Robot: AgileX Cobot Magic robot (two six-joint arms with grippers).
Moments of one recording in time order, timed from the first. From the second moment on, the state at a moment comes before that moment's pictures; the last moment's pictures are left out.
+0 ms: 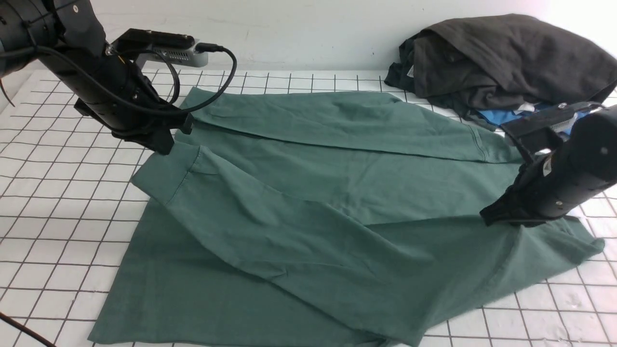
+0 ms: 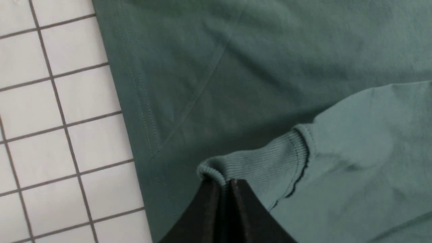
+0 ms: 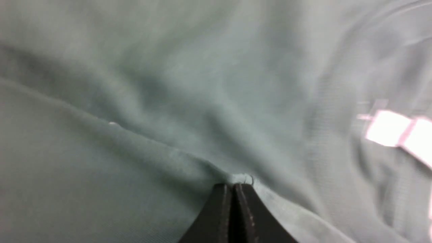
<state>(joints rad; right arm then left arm) 0.19 1.68 -1.07 -0.17 0.70 -0.01 -0.09 1.85 -1.57 -0.21 0.97 0.25</state>
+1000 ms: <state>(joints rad) 0.18 1.59 -1.07 -0.04 0.85 0.05 -0.01 2.37 -2.16 -0.25 0.77 0.10</state>
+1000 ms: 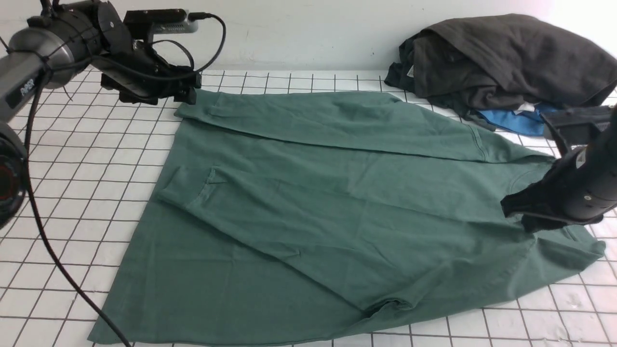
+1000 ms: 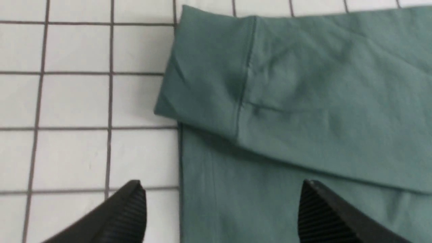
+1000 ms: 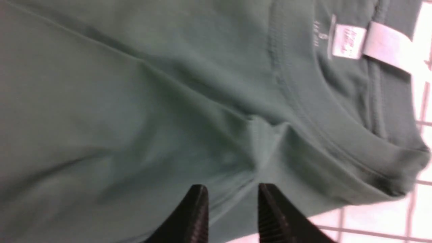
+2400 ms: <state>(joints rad) 0.33 1.36 -1.06 -0.19 0.88 0.09 -0.10 2.13 -1.94 -0.11 1.23 0.09</state>
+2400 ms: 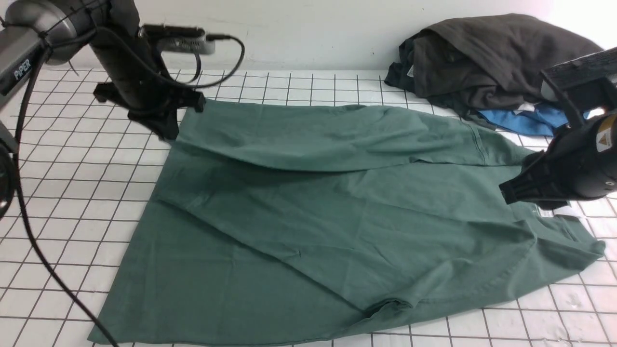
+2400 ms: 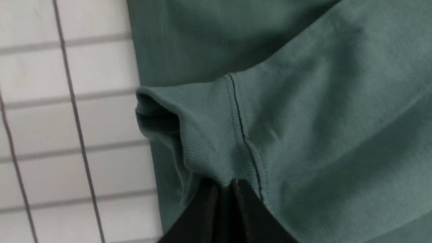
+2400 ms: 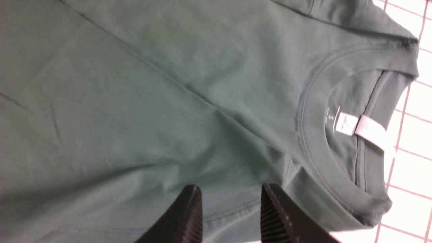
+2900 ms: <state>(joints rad) 0.33 1.36 -1.06 -0.14 0.87 0.05 -0.17 1.90 -1.55 -0.02 1.01 0.04</state>
